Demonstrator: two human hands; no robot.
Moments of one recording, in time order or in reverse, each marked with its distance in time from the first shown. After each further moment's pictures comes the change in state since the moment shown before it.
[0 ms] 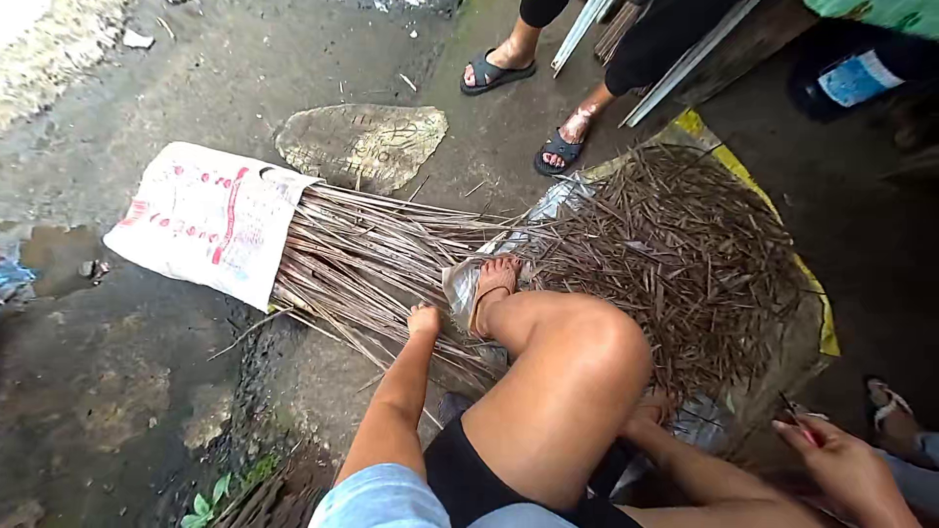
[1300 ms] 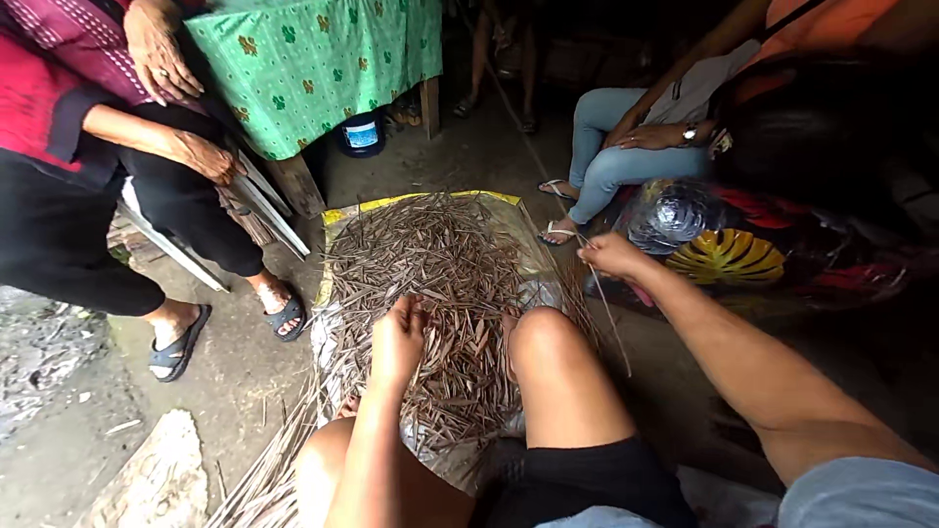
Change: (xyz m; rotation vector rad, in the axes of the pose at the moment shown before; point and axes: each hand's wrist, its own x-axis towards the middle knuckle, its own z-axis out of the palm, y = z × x) left_hand -0.250 0.323 -0.069 -0.080 0.104 1.367; right_hand -0.109 0.075 -0.047 0.664 0.356 0.519
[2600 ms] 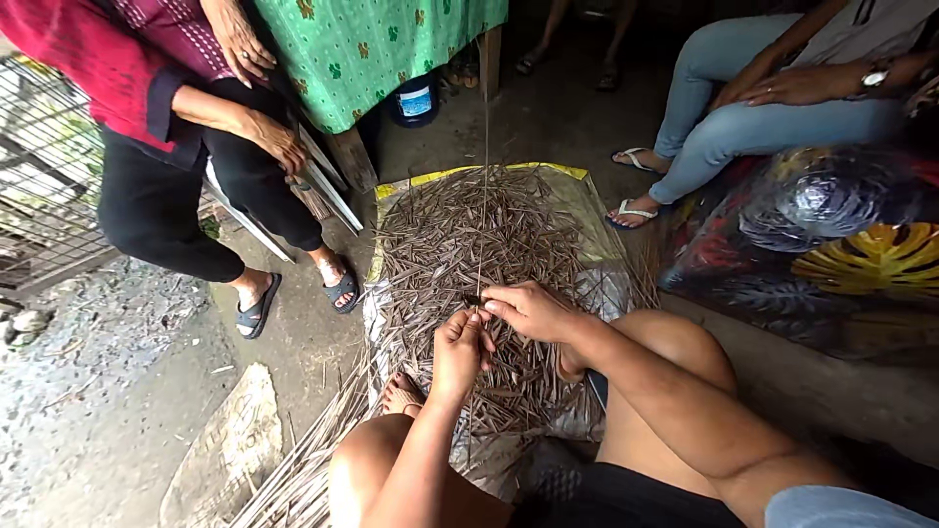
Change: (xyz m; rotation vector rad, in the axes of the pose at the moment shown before) left_hand -0.018 0.011 0.017 -0.724 -0.004 -0.350; right_hand -0.048 -0.128 0.162 0.037 -0.265 -0.953
